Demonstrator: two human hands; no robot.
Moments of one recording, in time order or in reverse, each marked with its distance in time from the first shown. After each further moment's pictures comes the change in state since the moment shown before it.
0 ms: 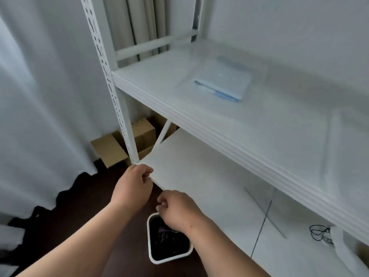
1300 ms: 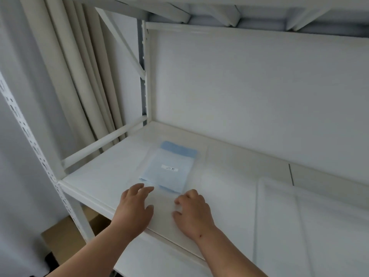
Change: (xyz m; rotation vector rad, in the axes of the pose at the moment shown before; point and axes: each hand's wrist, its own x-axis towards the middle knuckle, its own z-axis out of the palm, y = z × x) left_hand 0.117 0.207 -0.050 0.145 -0.148 0.272; right_hand 0.006 0.025 -0.246 -0.208 0.526 0.108
